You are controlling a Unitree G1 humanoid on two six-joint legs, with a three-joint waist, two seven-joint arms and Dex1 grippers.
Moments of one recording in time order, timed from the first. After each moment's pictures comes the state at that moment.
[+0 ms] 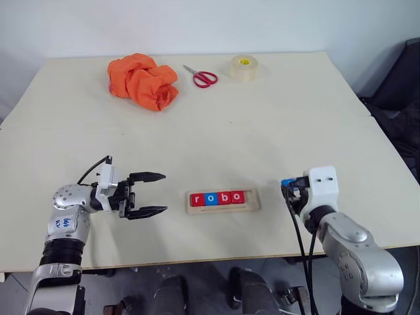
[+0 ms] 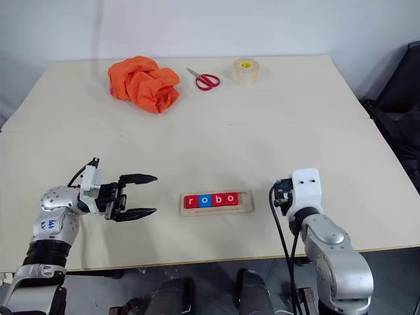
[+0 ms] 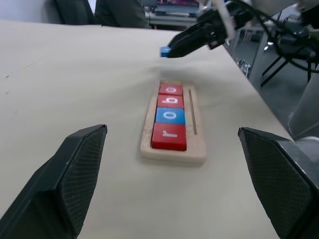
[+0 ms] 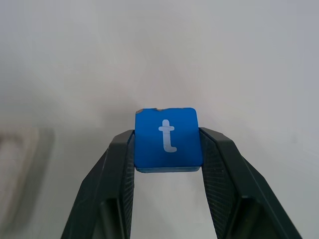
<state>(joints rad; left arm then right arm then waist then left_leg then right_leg) -0.40 0.64 0.12 0.44 -0.51 -0.13 -1.50 -0.05 -0.21 -0.16 -0.80 0.19 1.19 0.11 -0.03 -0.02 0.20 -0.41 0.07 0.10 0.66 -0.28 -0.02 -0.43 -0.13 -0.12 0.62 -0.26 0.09</state>
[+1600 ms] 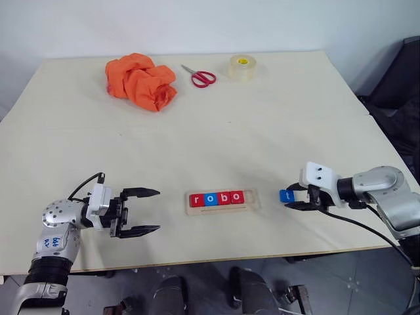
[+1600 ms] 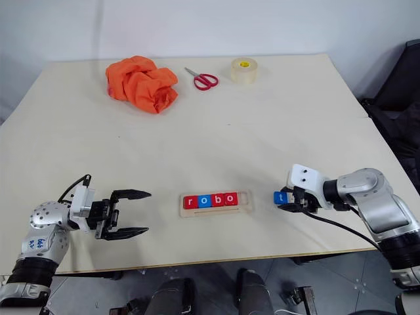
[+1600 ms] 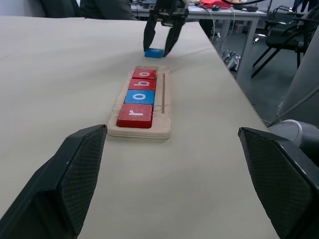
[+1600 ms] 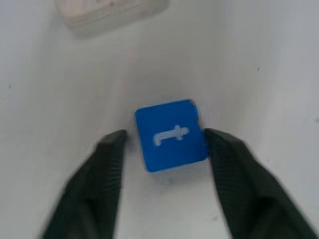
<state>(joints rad) -0.25 0.68 0.07 0.35 -0.60 -0.23 -1.50 -0.44 -0.97 0.18 0.02 0.15 0.35 1.19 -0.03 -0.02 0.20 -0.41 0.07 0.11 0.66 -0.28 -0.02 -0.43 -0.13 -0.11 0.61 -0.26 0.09</state>
